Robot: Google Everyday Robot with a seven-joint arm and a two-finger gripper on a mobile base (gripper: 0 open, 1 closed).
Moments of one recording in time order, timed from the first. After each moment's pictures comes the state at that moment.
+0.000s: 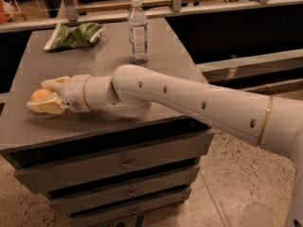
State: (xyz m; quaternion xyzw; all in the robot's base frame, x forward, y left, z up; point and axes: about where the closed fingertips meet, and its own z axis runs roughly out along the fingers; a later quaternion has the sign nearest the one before) arm 0.541 0.281 0.858 -0.51 0.56 0.40 0.51
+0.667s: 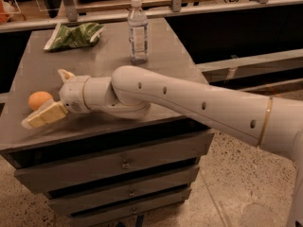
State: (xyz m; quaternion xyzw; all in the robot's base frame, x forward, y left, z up) arm 0.539 0.282 0.857 -0.51 0.57 0.40 0.51
